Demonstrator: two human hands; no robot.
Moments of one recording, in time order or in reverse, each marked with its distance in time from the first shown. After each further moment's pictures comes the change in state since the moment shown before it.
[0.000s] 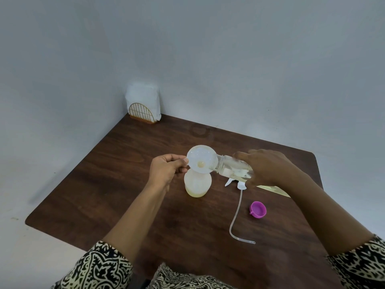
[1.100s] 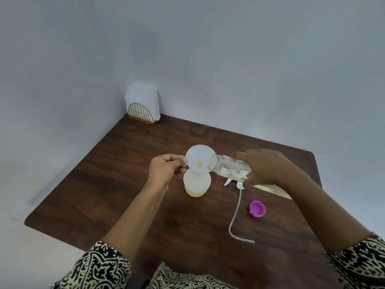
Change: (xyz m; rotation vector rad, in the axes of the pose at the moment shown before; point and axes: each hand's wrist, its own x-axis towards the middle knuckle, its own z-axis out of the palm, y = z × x) left_hand -0.001 0.001 -0.001 -0.019 -0.015 -0.012; right_hand 0.002 -0.001 -0.001 0.032 -0.016 -0.015
